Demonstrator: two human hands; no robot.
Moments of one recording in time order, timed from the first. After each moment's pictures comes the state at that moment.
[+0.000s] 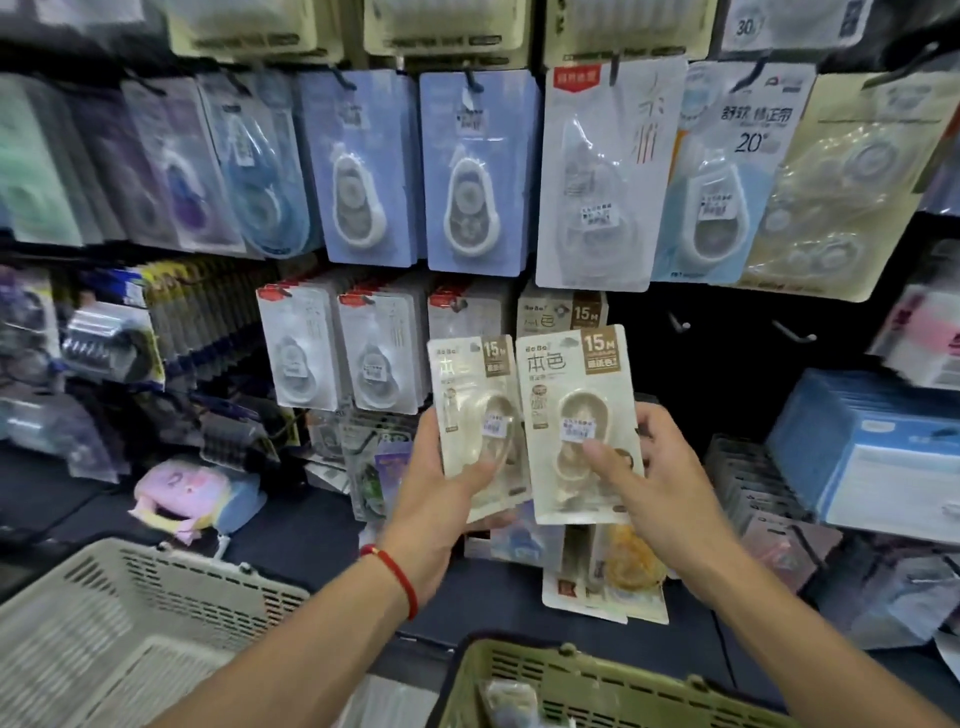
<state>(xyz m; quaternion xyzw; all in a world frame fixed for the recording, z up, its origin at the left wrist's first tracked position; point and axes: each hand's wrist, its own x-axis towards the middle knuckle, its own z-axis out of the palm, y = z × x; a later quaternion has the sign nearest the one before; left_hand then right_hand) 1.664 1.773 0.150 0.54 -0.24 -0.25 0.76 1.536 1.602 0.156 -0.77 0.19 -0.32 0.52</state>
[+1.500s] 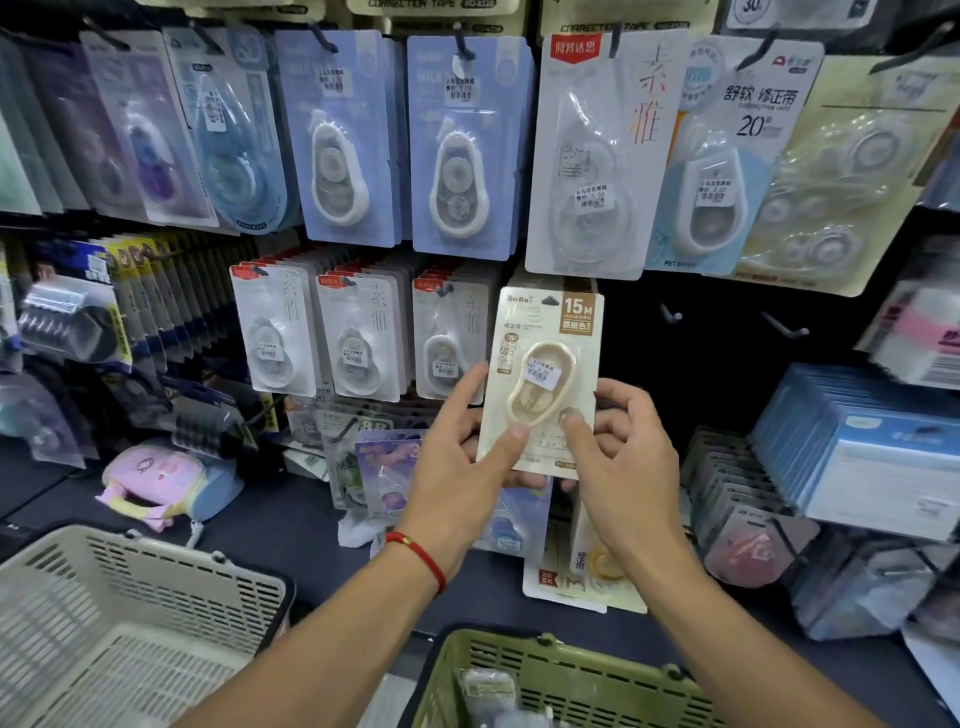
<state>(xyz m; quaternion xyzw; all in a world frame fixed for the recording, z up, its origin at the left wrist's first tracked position) 1.656 1.739 0.148 0.52 -0.31 -0.18 0.78 1.563 1.621 0.153 -0.69 0.21 -0.45 0.53</state>
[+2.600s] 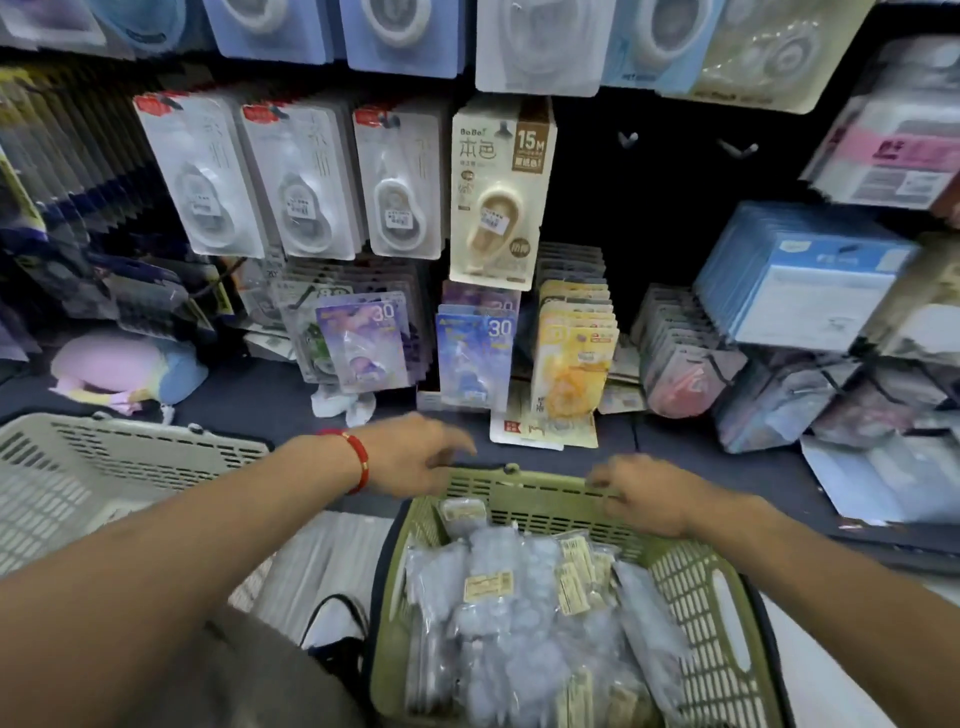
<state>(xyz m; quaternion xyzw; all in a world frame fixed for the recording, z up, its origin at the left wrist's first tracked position) 1.659 1.796 0.078 0.77 -0.59 -0.23 0.01 1.435 1.574 0.033 -0.96 0.19 0.21 0.07</state>
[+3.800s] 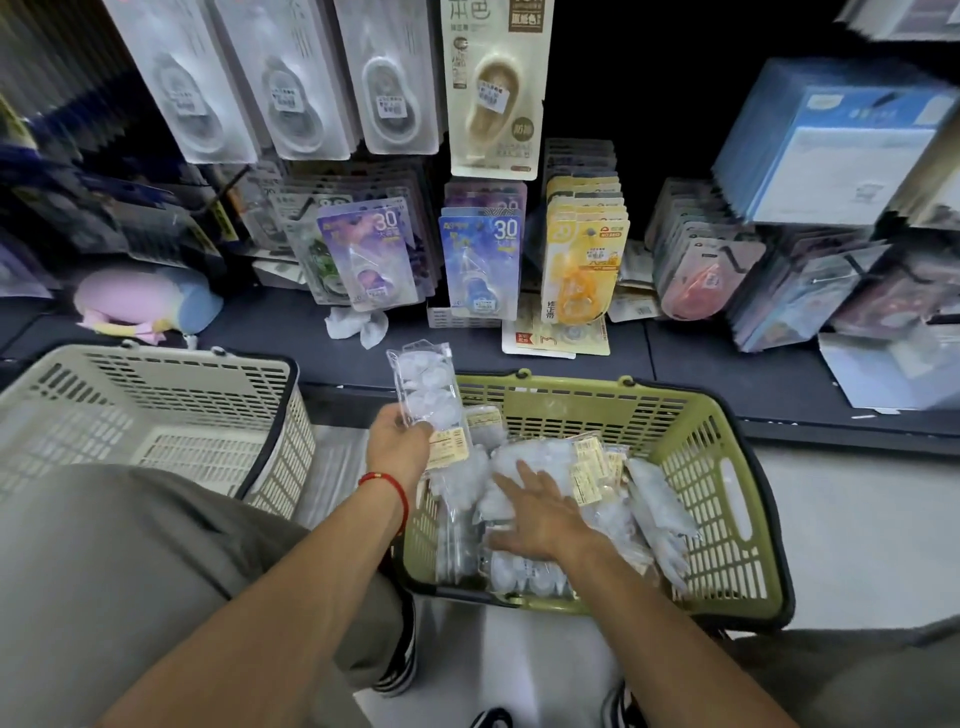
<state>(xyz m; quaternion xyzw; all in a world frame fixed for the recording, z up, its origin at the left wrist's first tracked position) 1.583 1.845 -0.041 0.77 0.03 -0.27 0.58 1.441 1.729 -0.118 -0.90 0.28 0.24 0.25</state>
